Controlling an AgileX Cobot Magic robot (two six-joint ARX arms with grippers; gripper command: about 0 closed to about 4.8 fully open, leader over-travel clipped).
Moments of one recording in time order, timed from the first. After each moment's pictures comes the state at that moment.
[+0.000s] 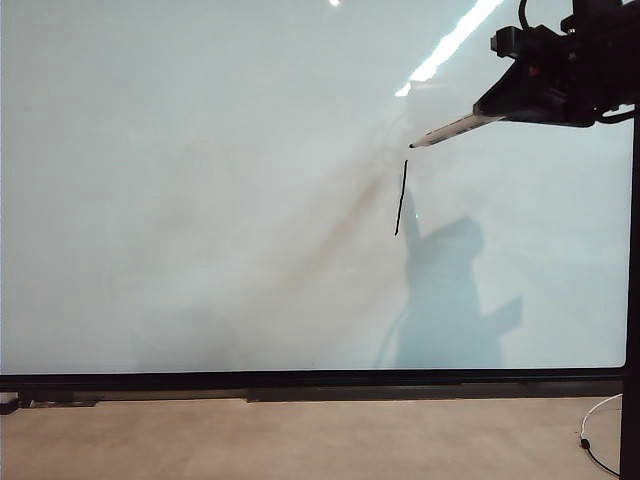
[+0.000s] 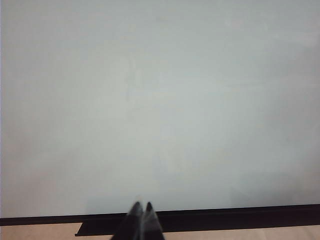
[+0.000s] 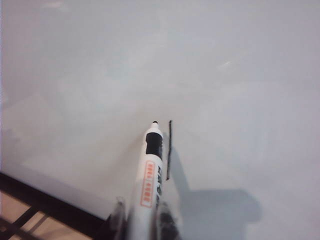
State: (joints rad) left arm 0.14 0.00 0.00 0.05 0.11 0.05; right arm 0.27 1.19 0.52 0.64 -0.29 0.05
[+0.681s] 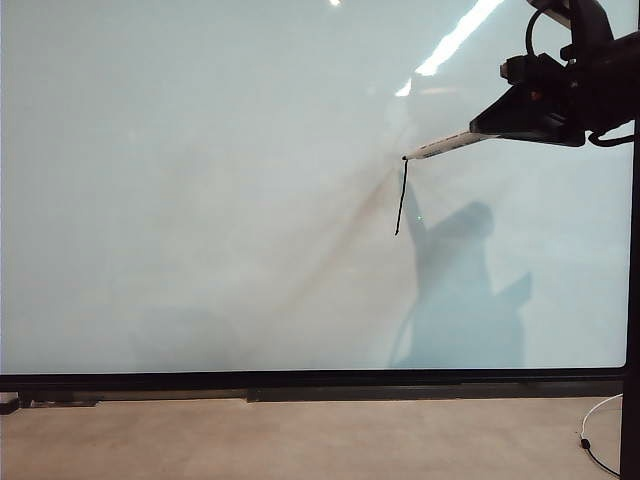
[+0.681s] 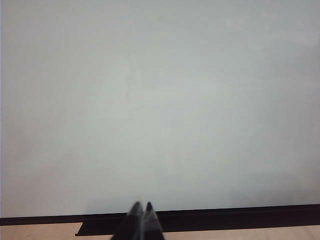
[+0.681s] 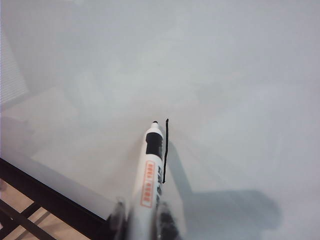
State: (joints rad) left arm 0.14 0.00 0.00 0.05 0.11 0.05; right arm 0.19 1.32 0.56 0.72 -0.45 0.03
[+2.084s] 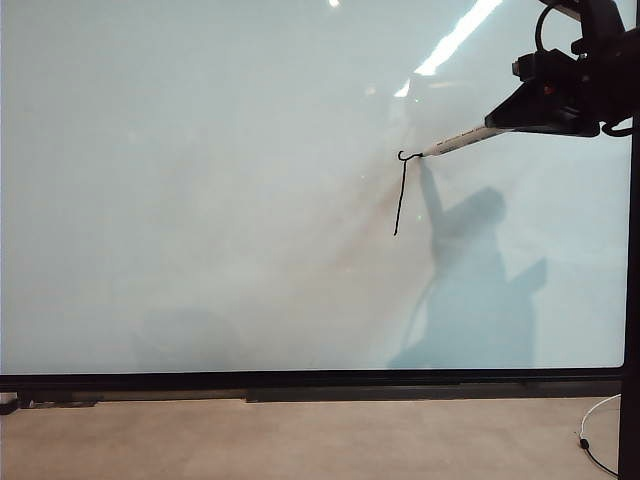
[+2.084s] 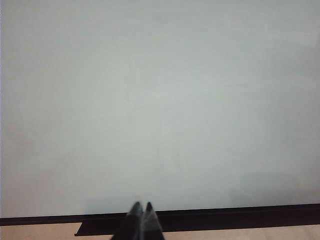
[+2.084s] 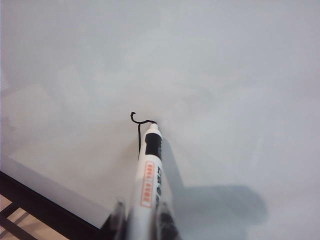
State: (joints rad) left arm 0.14 0.00 0.00 0.05 0.11 0.05; right arm 0.13 1.31 0.60 0.65 -0.44 -0.02
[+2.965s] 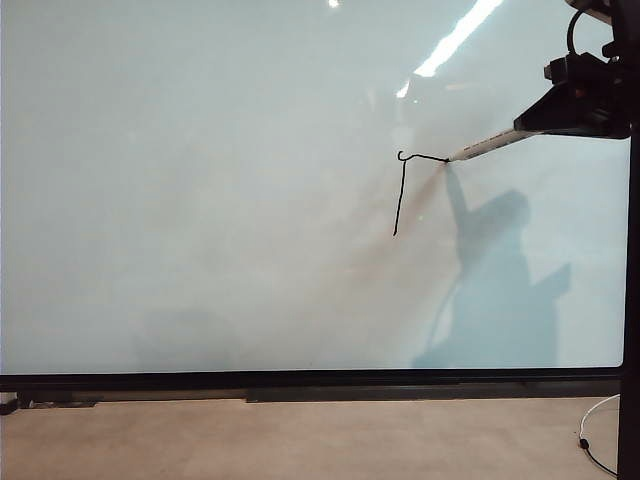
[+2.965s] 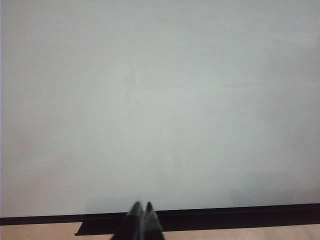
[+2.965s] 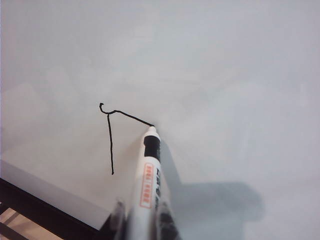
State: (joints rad) left arm 0.14 0.00 0.00 0.05 0.11 0.05; right arm 0.04 1.30 0.60 0.63 -0.49 -0.03
